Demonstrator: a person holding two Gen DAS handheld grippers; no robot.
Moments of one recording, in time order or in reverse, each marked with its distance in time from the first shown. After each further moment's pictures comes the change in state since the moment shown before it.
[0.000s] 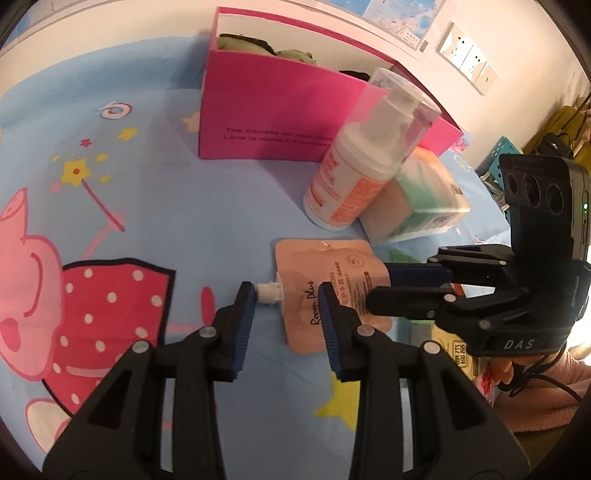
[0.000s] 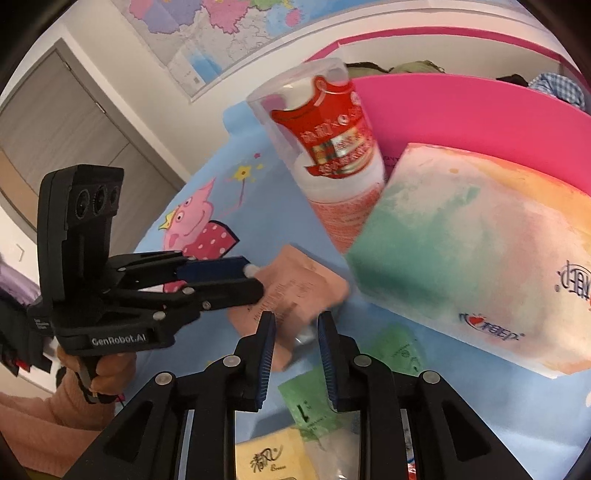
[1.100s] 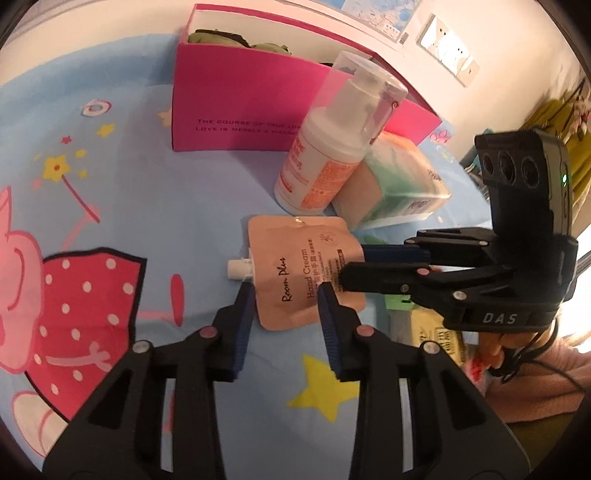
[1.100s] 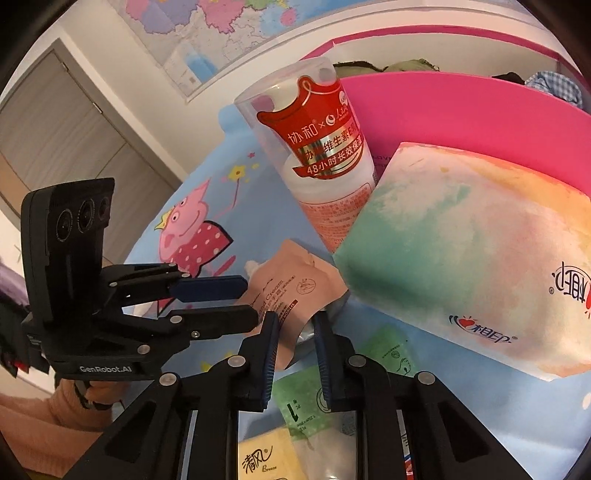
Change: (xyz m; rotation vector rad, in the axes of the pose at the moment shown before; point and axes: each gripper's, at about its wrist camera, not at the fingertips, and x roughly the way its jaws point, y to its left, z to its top) left arm -0.001 -0.010 -0.005 0.008 0.014 -0.082; right arm 0.000 -0.003 -0.001 0.013 -0.003 -0.020
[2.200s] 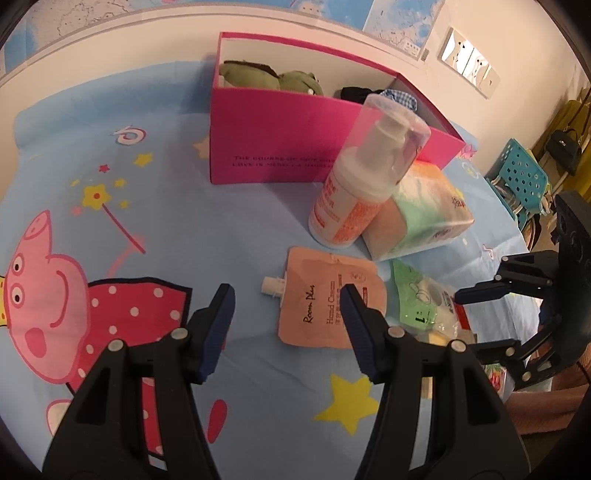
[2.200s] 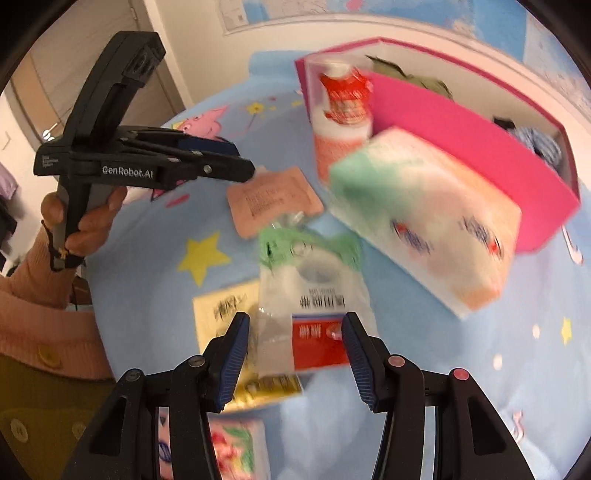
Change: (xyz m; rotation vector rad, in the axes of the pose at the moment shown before) left arm -0.014 0.001 0.013 0.013 -0.056 0.145; right arm -0.053 0.012 -0.041 -0.305 0.173 -0.176
